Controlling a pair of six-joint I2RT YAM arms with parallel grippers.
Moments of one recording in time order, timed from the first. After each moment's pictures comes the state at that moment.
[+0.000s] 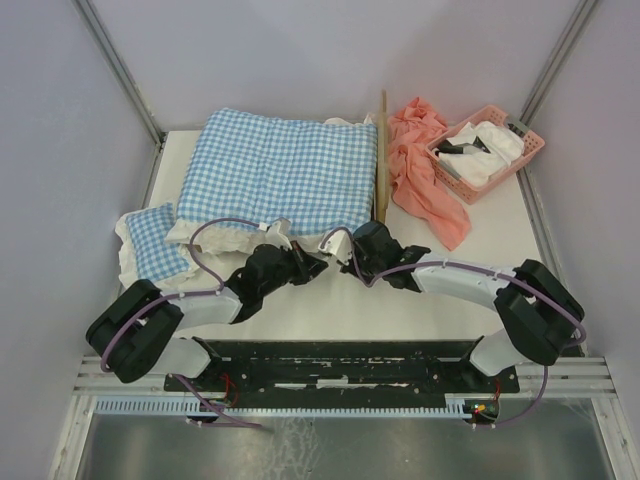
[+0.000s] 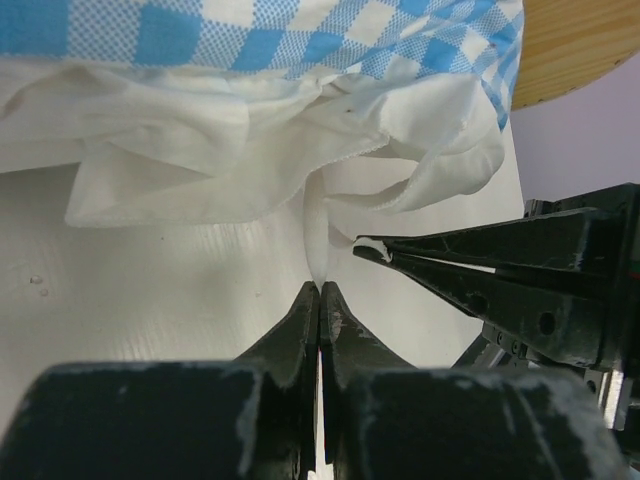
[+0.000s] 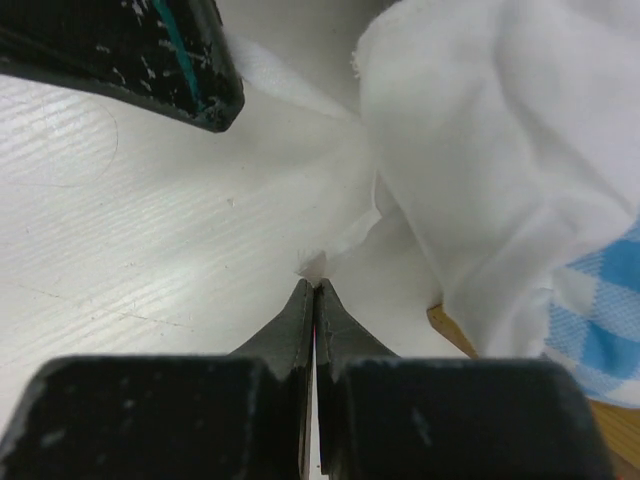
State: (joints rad) left arm -0.71 1.37 0.37 0.64 0.06 -0.87; right arm 0.81 1.51 0.82 -0.13 -0.05 -0.42
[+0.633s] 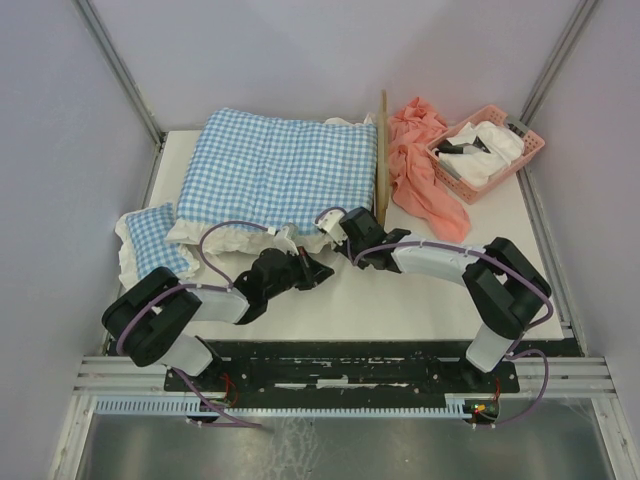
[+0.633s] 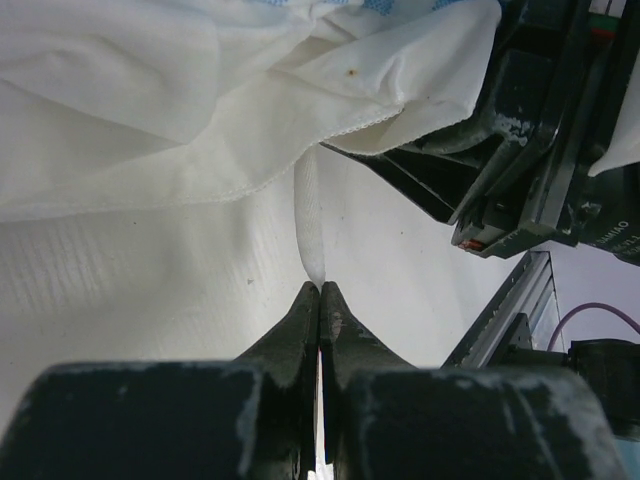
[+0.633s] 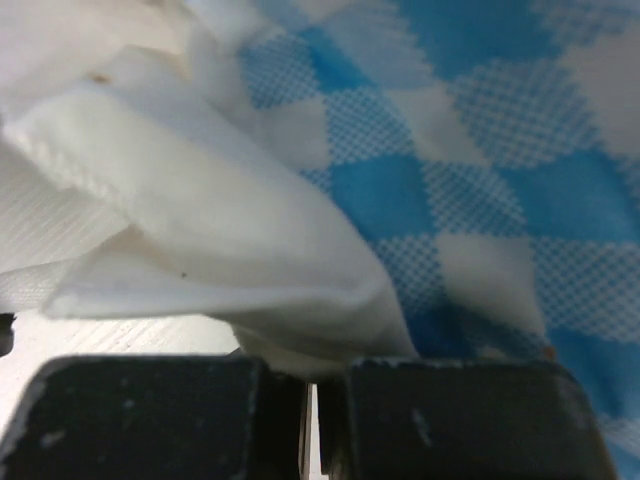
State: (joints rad) left arm -0.74 1.48 0.36 0.77 0.10 -0.87; right arm 0.78 1.70 1.00 -0.20 0.15 -0.28
